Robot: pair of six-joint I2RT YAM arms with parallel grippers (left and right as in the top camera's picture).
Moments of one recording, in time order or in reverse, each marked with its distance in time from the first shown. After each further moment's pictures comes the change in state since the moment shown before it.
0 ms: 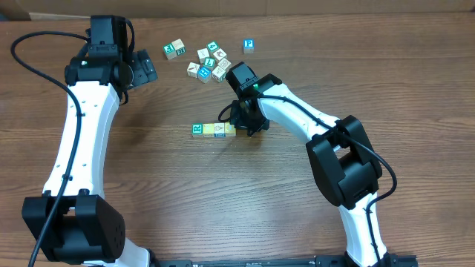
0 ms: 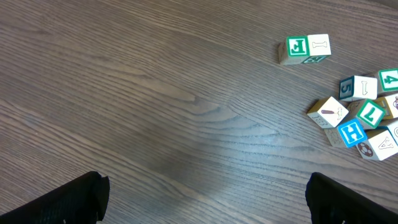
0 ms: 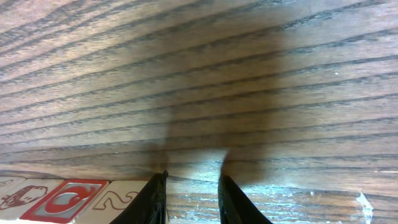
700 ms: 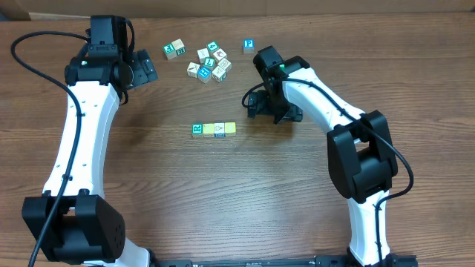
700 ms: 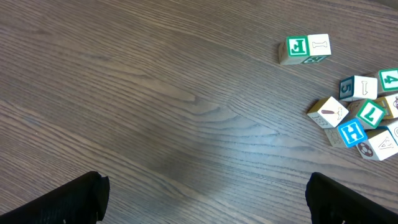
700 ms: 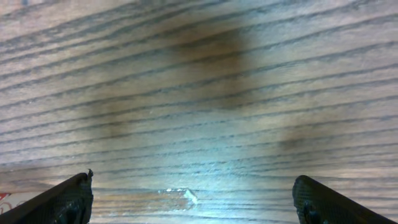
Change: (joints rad) left arm 0.000 0.000 0.000 0.000 0.000 0.000; right arm -0.140 -0.019 0.061 -0.175 0.070 -0.174
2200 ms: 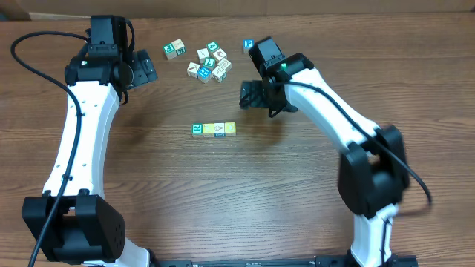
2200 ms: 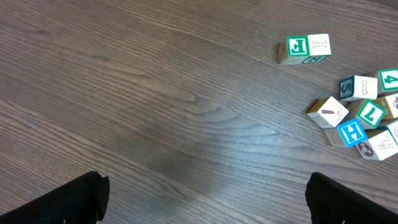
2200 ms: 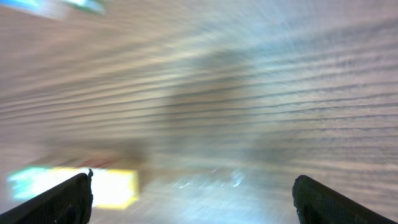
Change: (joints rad) left arm 0.000 0.000 0.000 0.000 0.000 0.000; right arm 0.060 -0.187 0.000 0.052 0.006 -0.013
